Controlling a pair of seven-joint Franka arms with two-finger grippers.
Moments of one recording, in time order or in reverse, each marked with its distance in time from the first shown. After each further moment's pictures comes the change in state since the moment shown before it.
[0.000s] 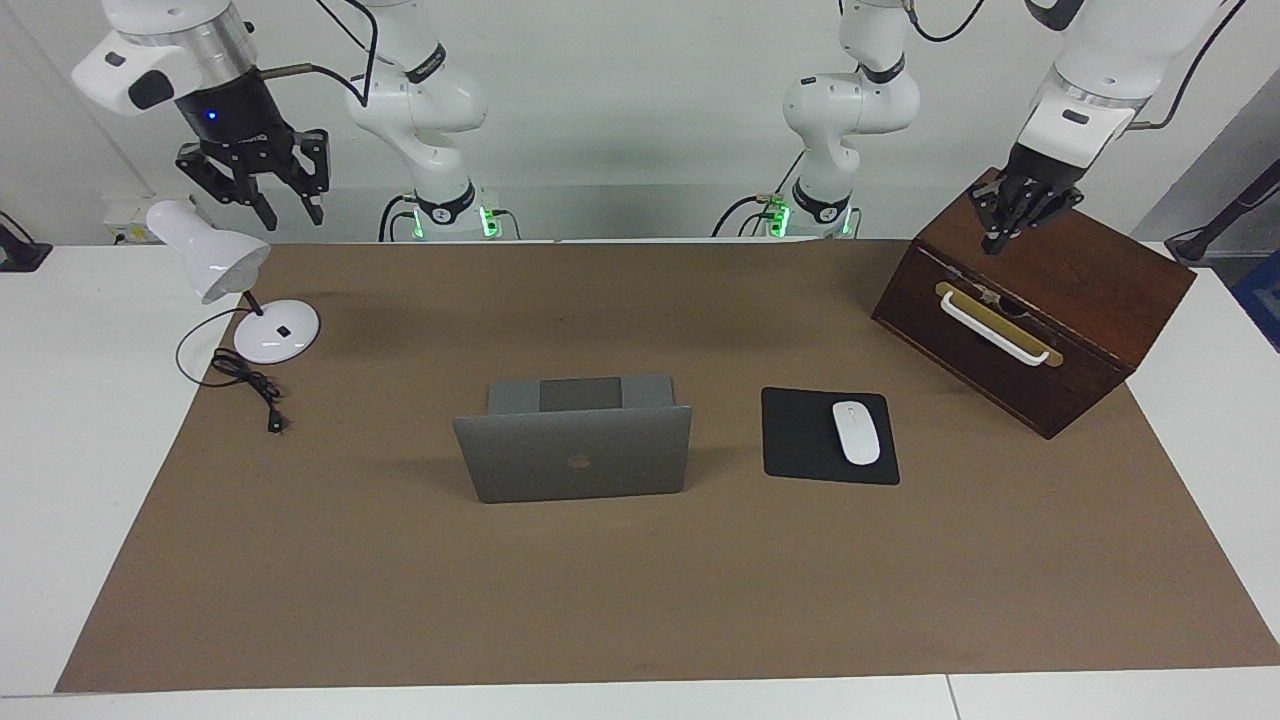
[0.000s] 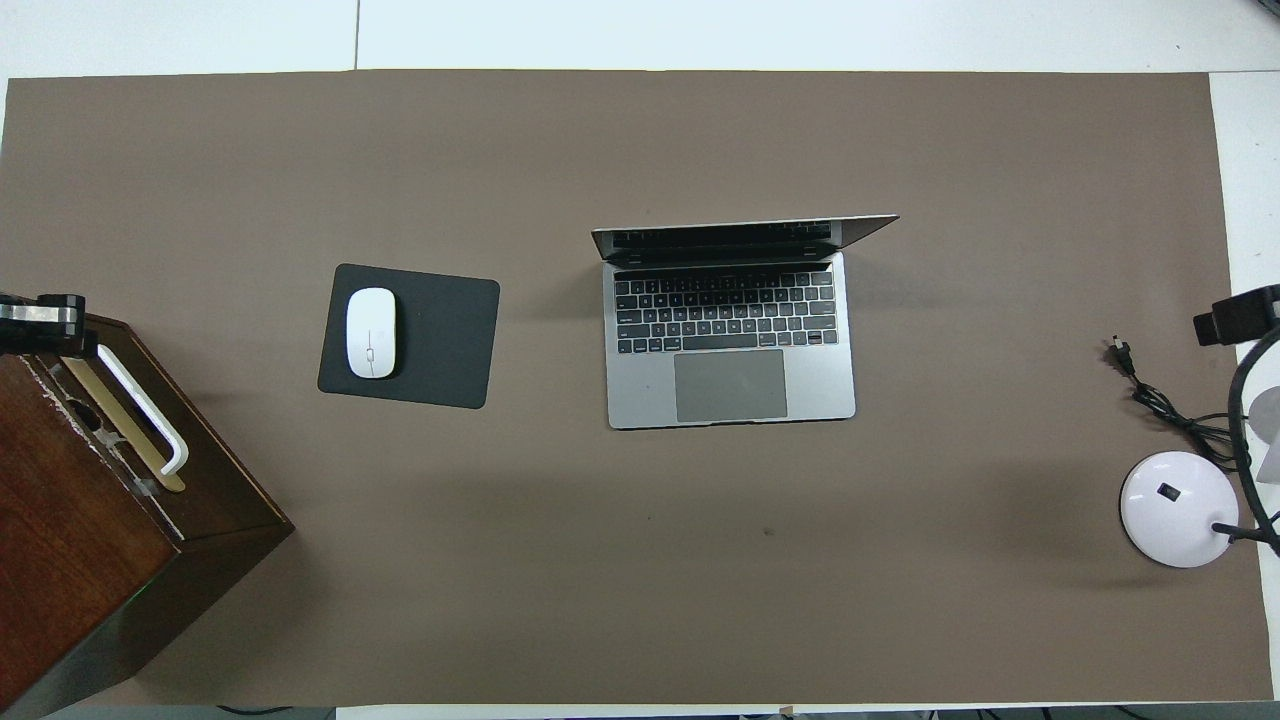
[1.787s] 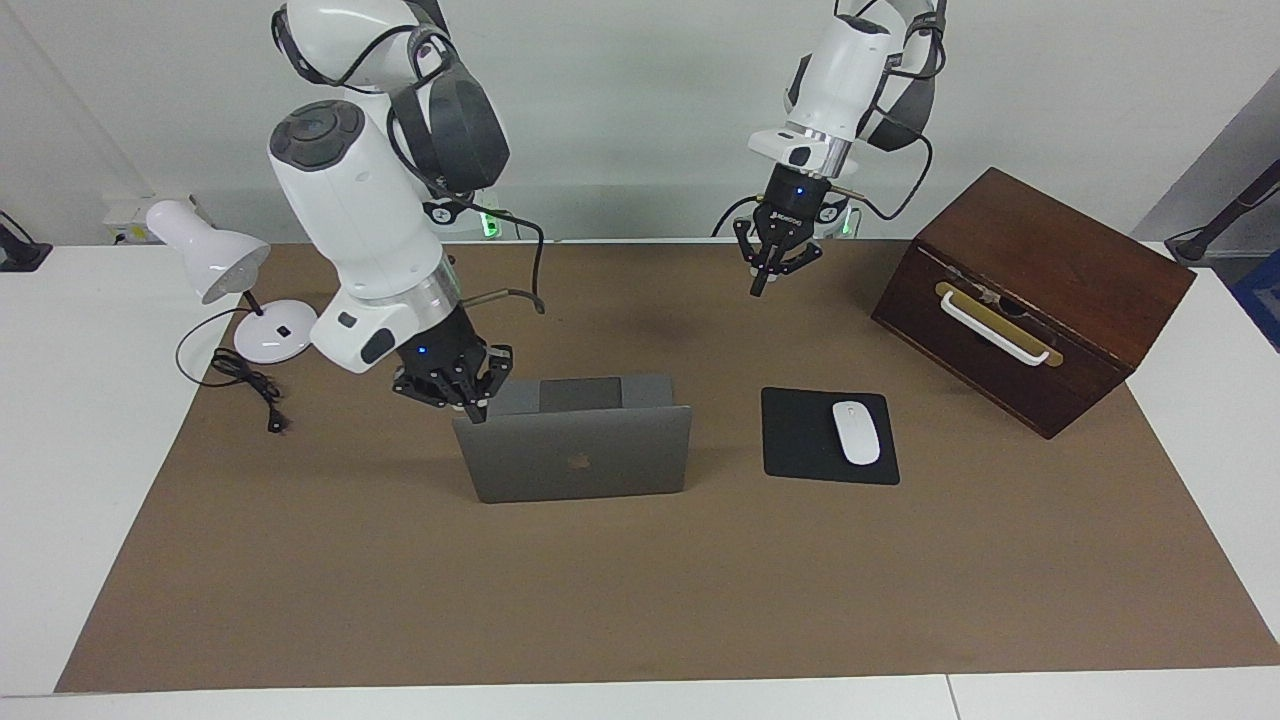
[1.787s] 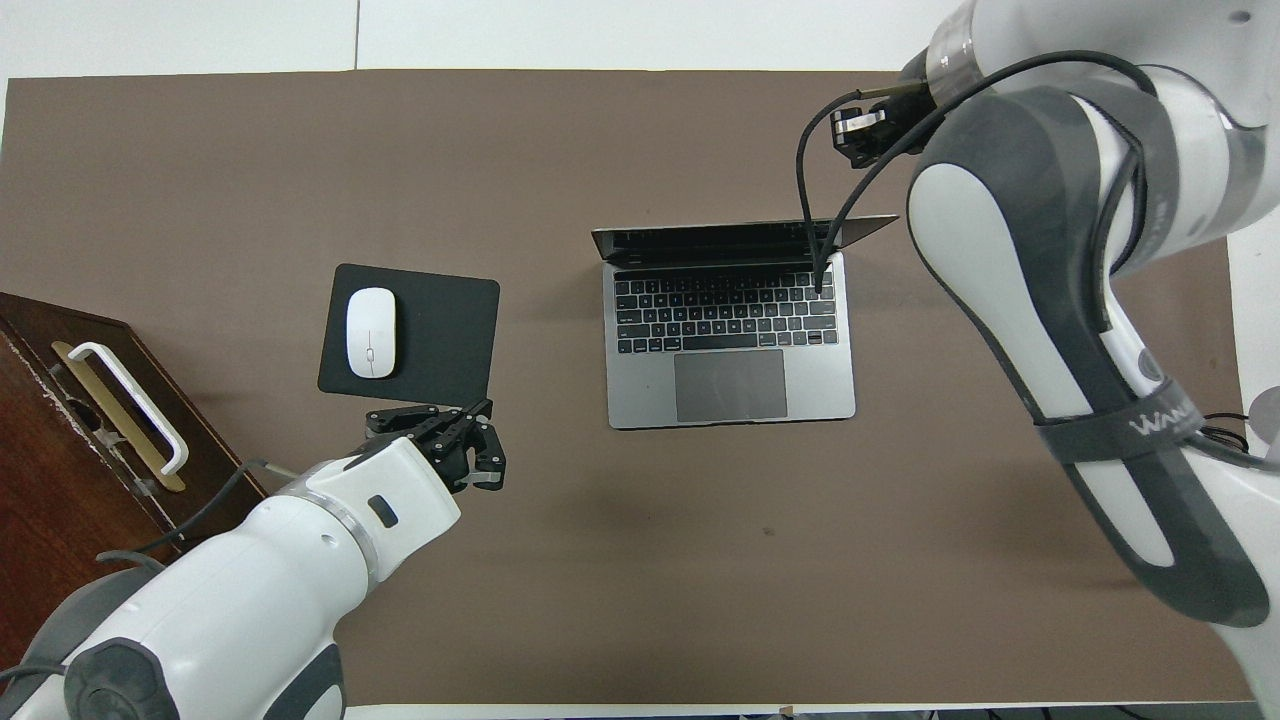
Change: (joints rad) left arm -0.464 -0.314 -0.037 -0.917 -0.132 1.156 -0.025; right arm 0.087 0.526 0.230 0.301 -0.021 0.283 0.405
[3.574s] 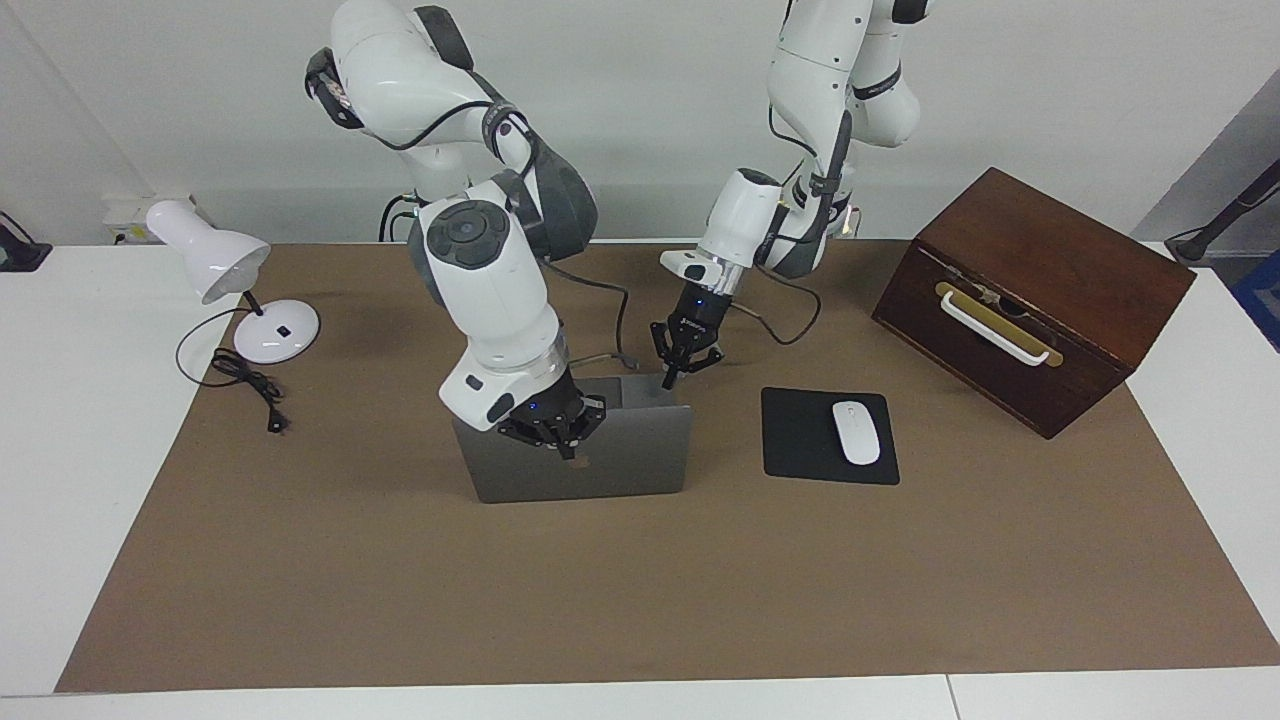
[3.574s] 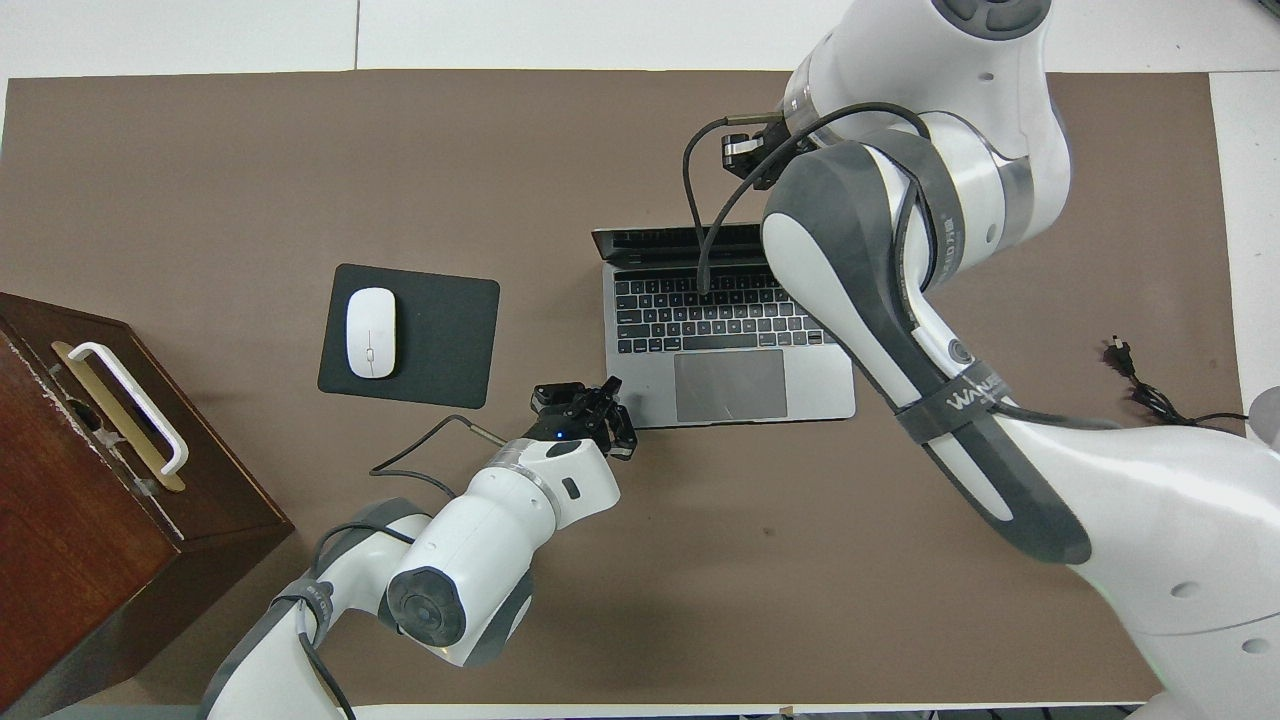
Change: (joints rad) left arm -0.166 0.628 -0.002 0.040 0.001 0.739 0.117; right arm 0.064 0.141 0.083 0.009 -0.082 0.090 0.214
